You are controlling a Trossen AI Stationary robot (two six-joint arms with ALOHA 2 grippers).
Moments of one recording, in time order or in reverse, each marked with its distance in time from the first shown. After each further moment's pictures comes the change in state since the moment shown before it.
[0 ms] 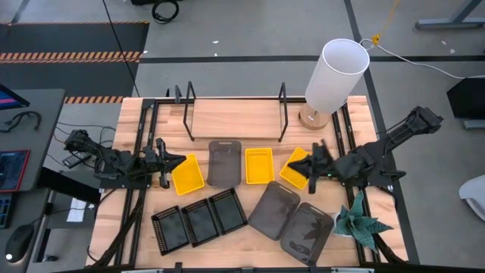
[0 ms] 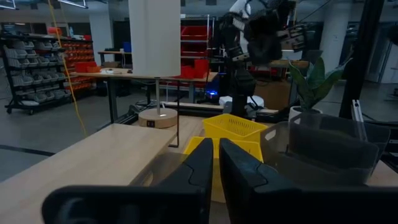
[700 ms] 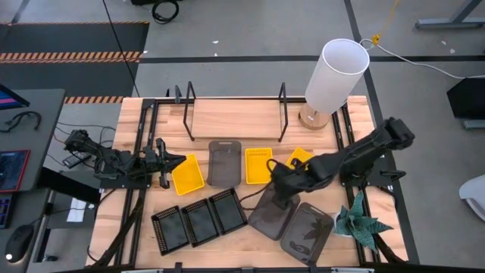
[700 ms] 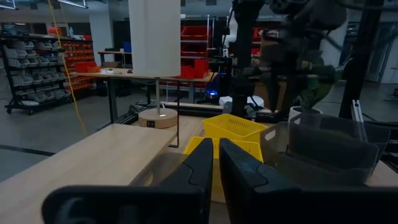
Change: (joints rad) left arm 0.000 0.000 0.000 0.000 0.000 0.000; right arm -0.108 0.697 0.673 -0.882 -0.396 0.350
